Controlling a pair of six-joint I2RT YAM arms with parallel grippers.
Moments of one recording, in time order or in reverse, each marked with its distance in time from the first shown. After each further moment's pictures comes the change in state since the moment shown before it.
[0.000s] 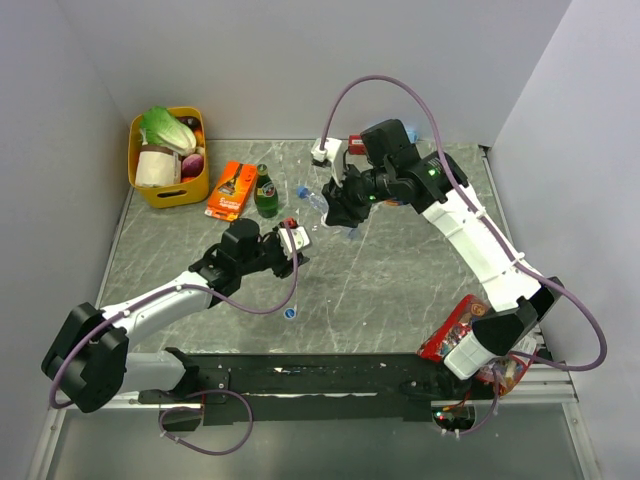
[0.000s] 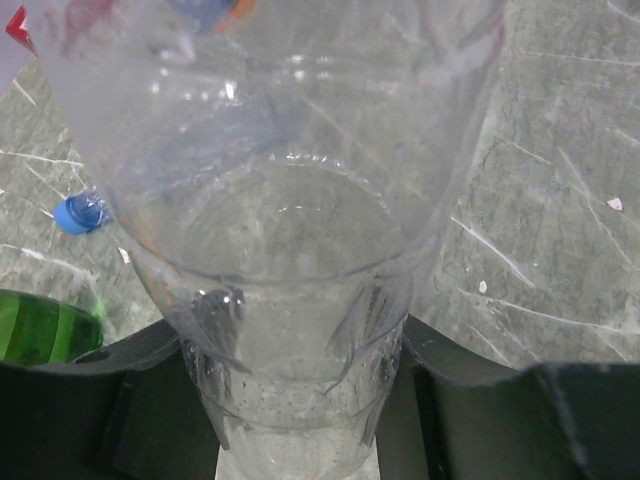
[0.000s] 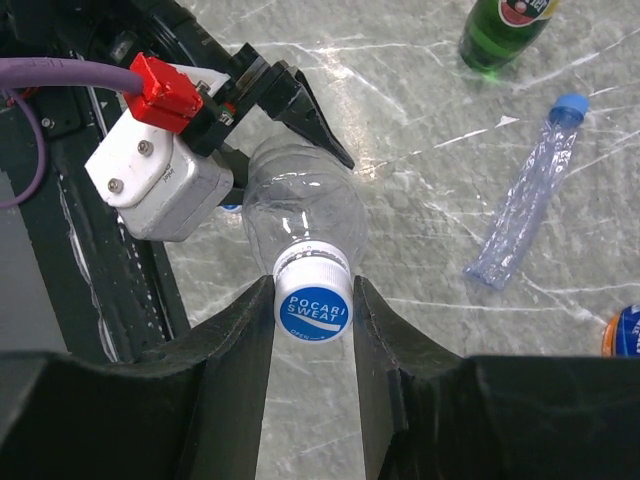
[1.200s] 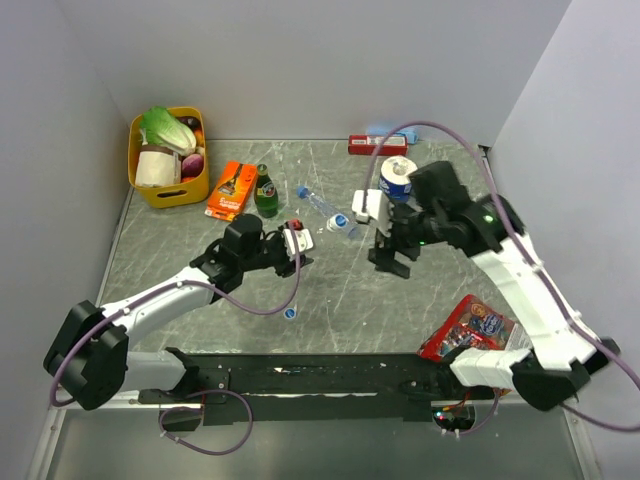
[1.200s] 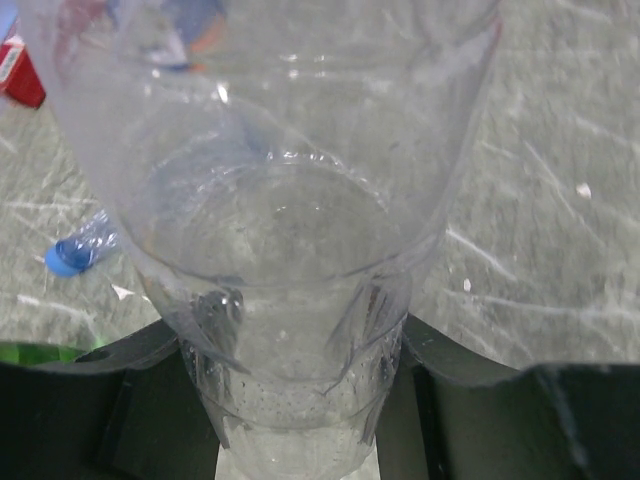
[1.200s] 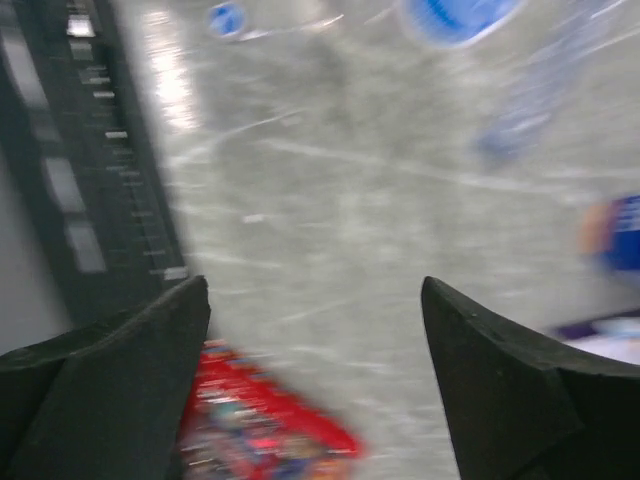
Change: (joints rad) left arm -0.004 0.011 0.039 -0.040 0.071 0.055; right arm -0.063 -0.331 -0.314 -0.172 0.076 -0.283
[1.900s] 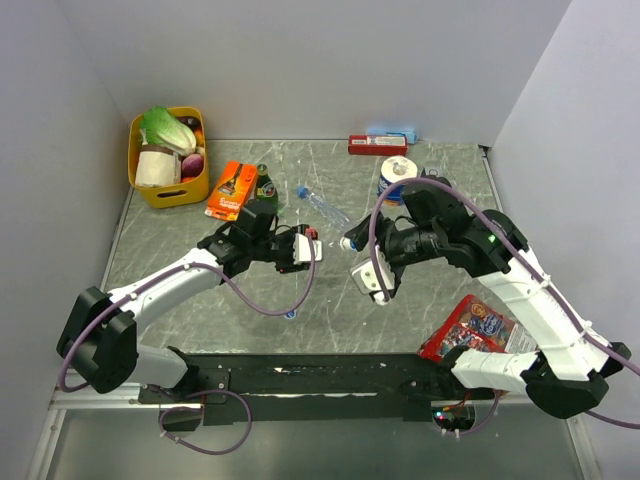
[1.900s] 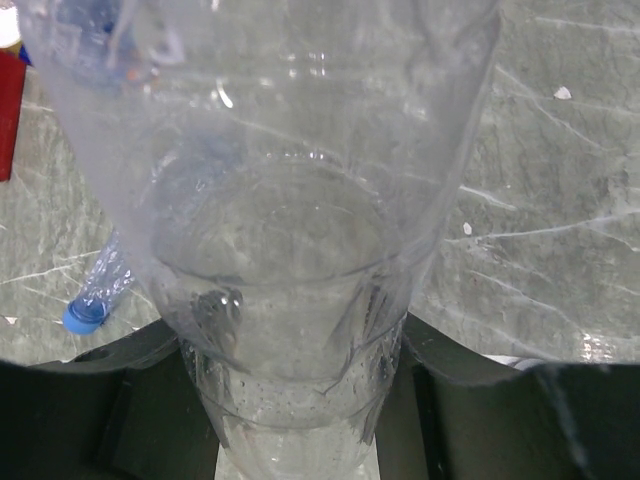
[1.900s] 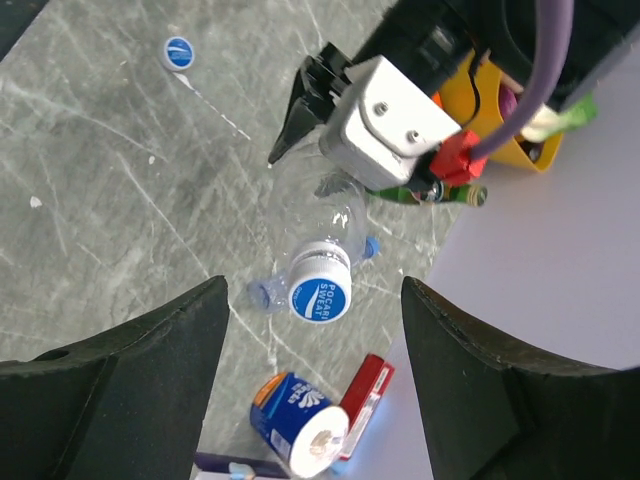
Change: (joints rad) left arm 0.000 0.105 0.207 -0.343 0.124 0.367; right arm 0.146 -0.089 -0.036 0.085 -0.143 -0.867
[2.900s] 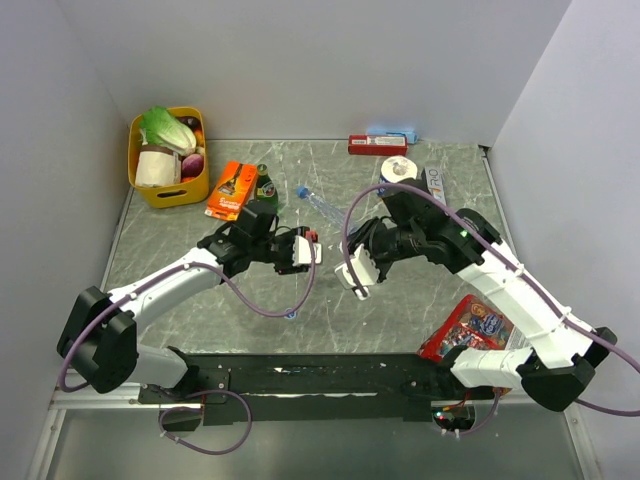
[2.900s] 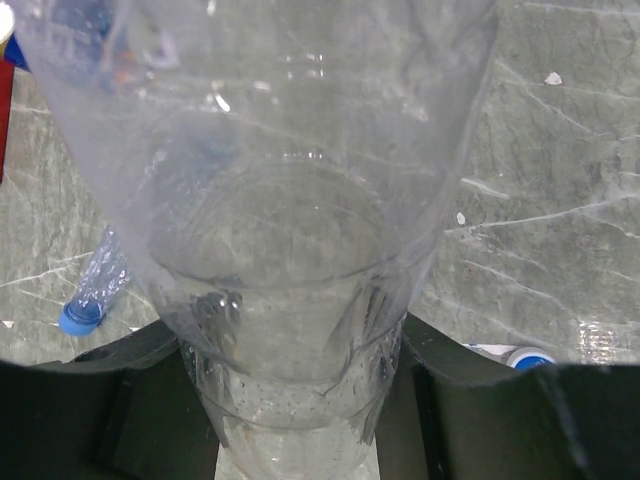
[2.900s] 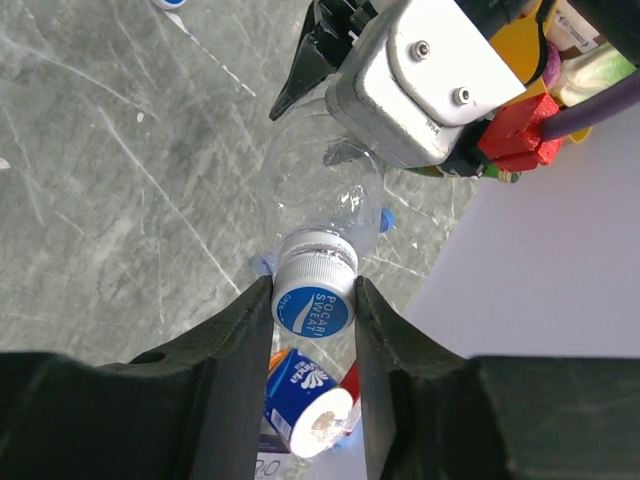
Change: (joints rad) left arm -0.001 0.001 0.005 -0.038 0.008 0.037; right arm 0.017 0.047 -0.097 0.100 0.114 -0.019
